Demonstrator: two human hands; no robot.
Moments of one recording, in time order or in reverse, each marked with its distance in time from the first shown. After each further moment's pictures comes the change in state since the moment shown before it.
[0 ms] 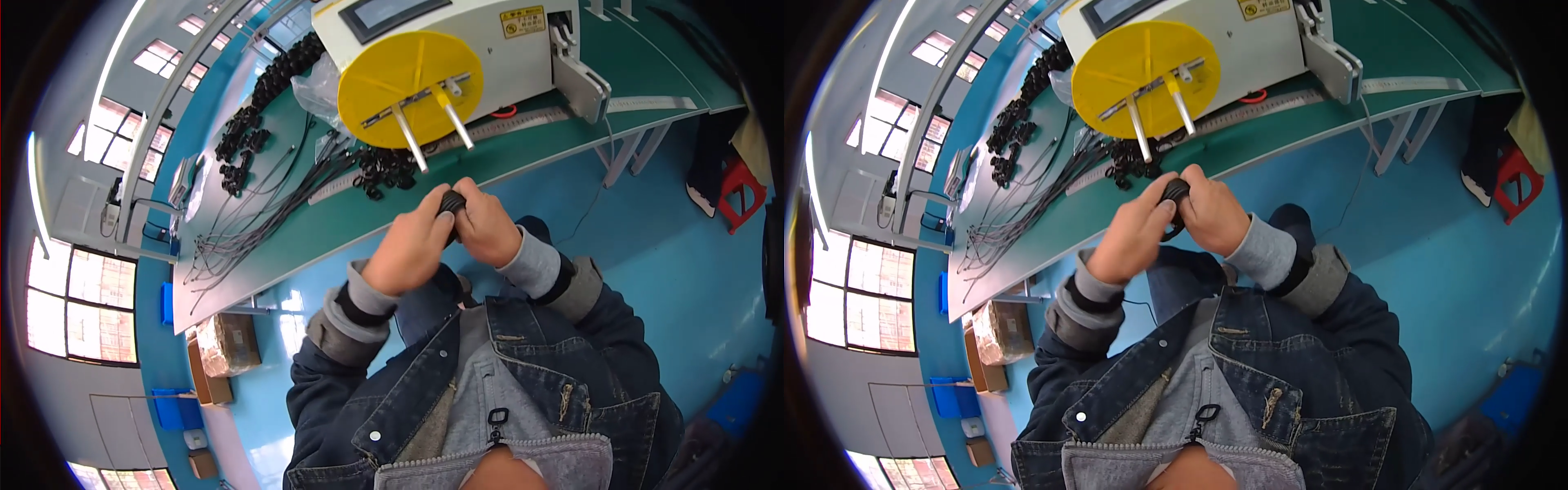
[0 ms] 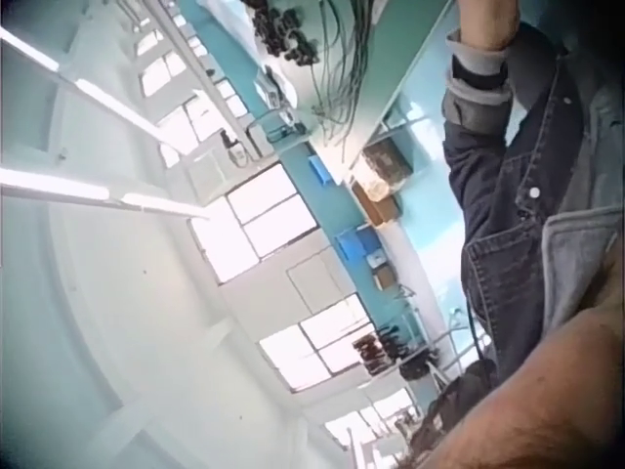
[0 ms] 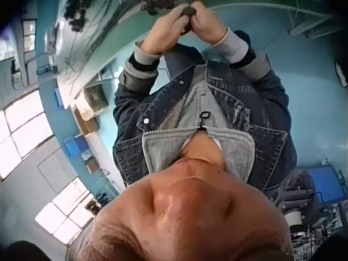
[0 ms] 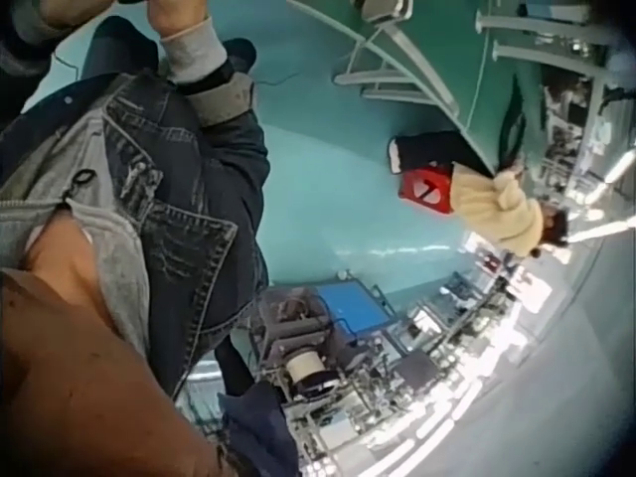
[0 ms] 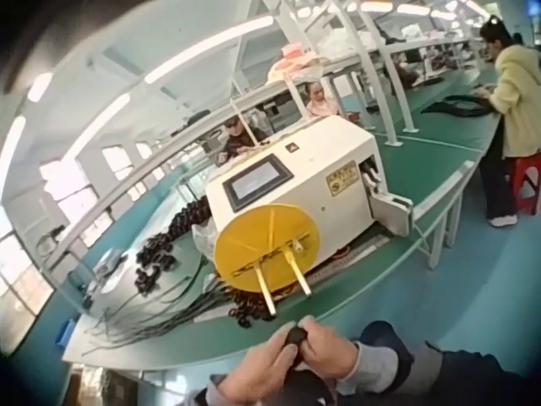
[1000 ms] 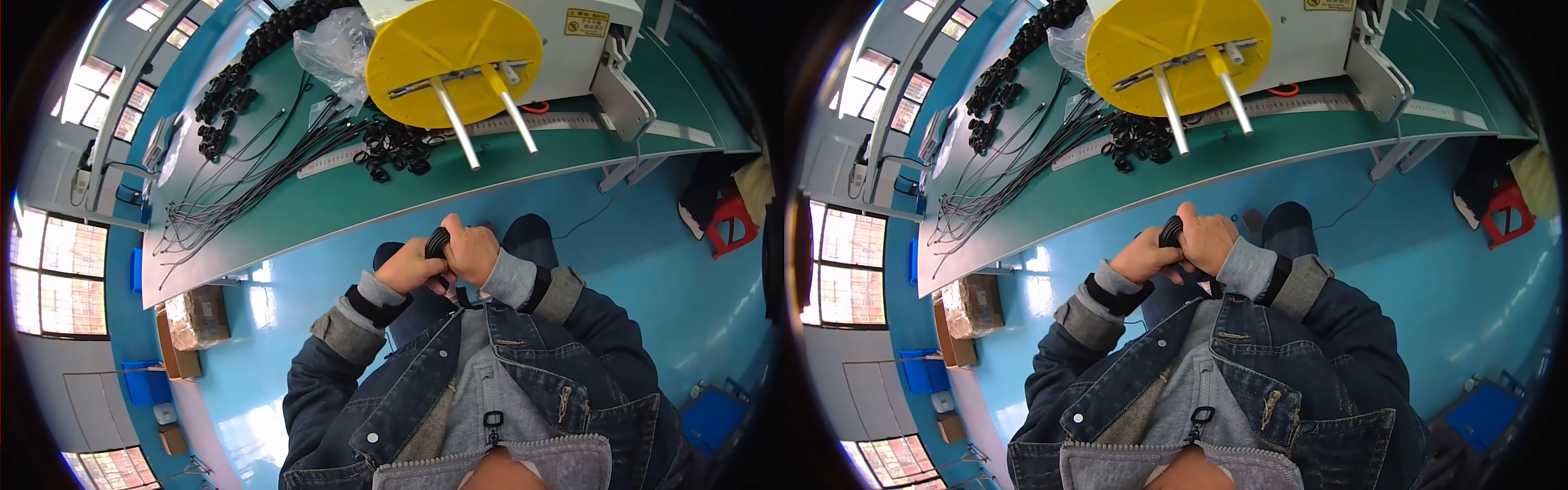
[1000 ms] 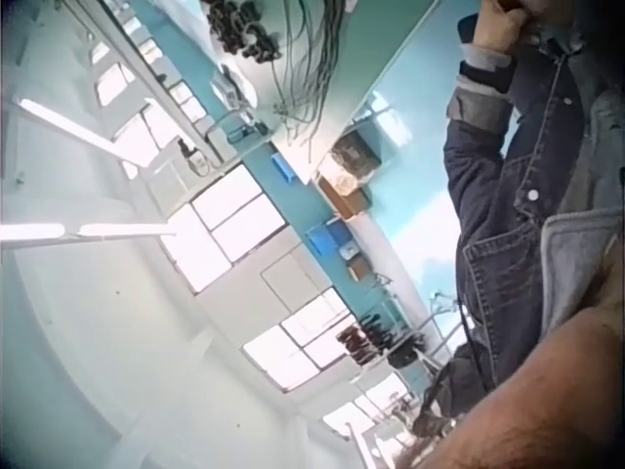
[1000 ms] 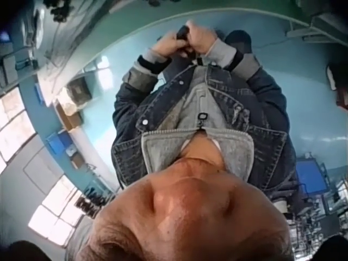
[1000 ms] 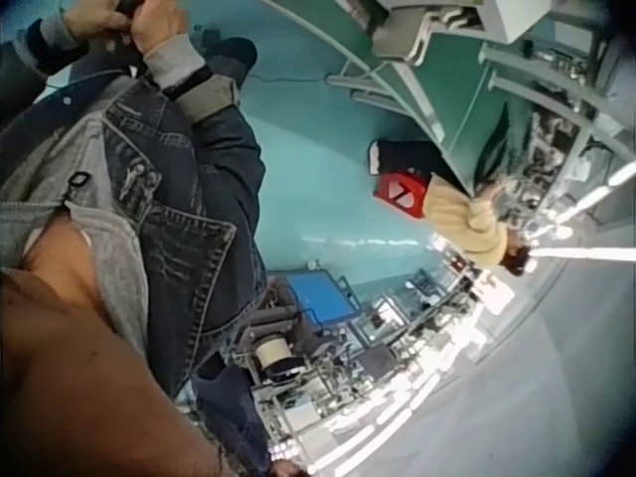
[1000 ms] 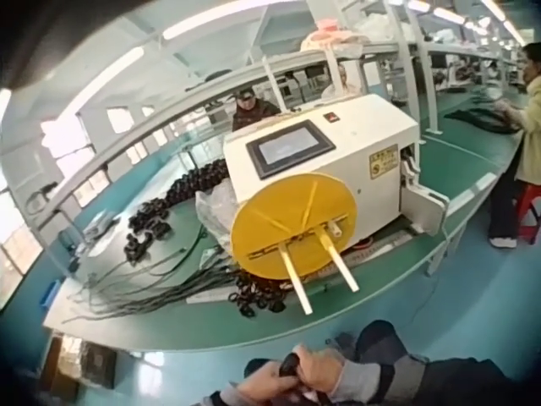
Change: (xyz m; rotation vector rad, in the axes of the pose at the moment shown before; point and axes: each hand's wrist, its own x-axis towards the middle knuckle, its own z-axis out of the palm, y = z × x) left_hand -0.030 -0.118 0.042 -0.914 -0.412 -0.529; right_hand -0.018 0.050 0.059 -0.417 -0.336 0.057
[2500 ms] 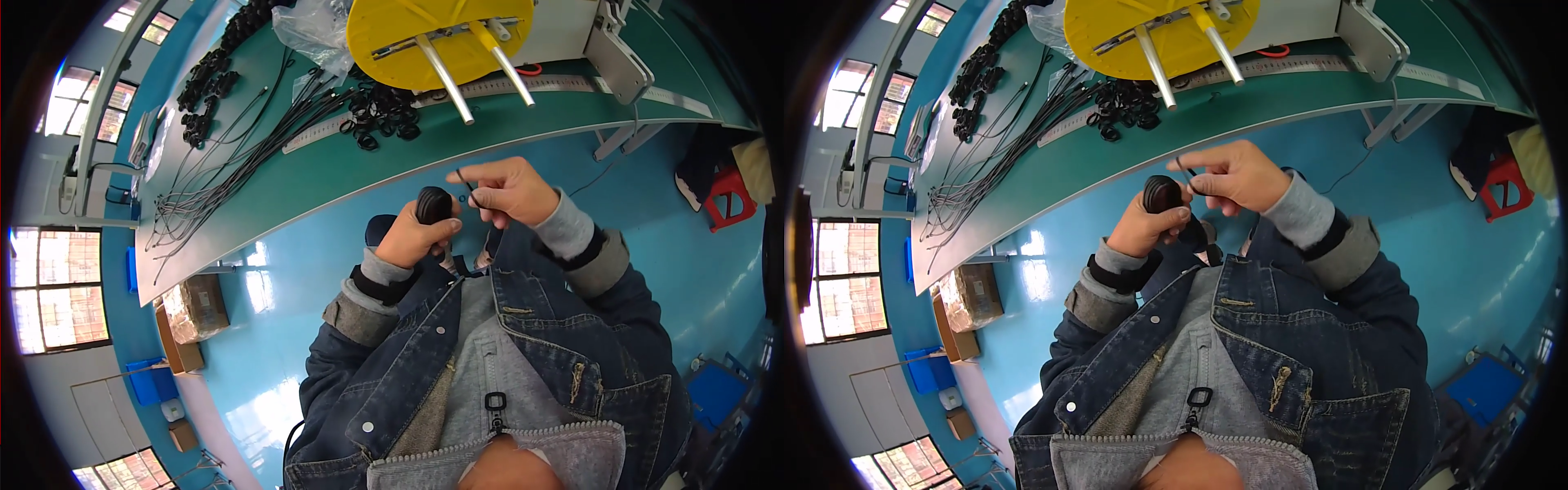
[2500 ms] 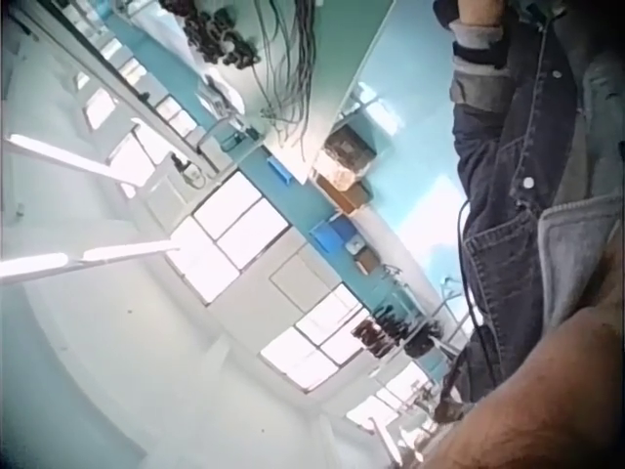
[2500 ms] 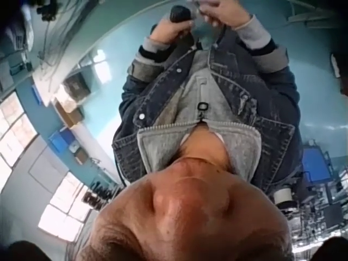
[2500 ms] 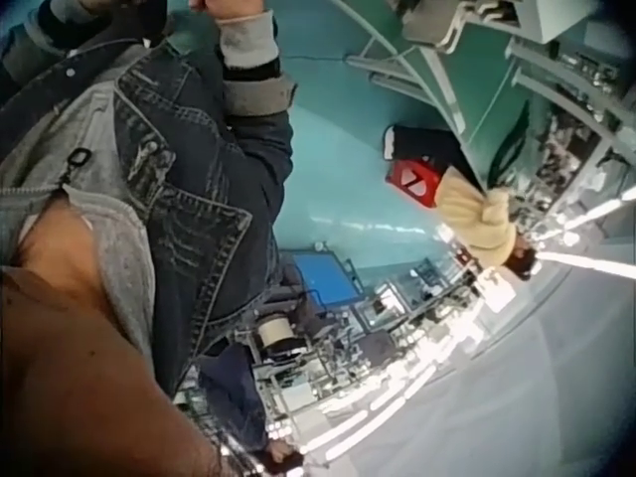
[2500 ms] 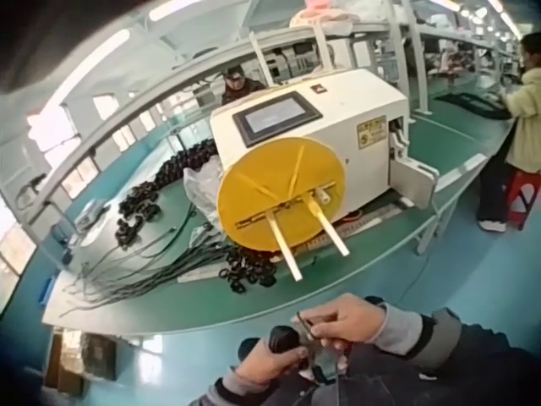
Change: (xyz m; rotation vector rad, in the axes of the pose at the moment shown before) left_hand -0.001 0.002 0.019 -0.233 0.051 0.229; right_hand -0.006 -0.003 -0.091 0.882 -0.355 0.378
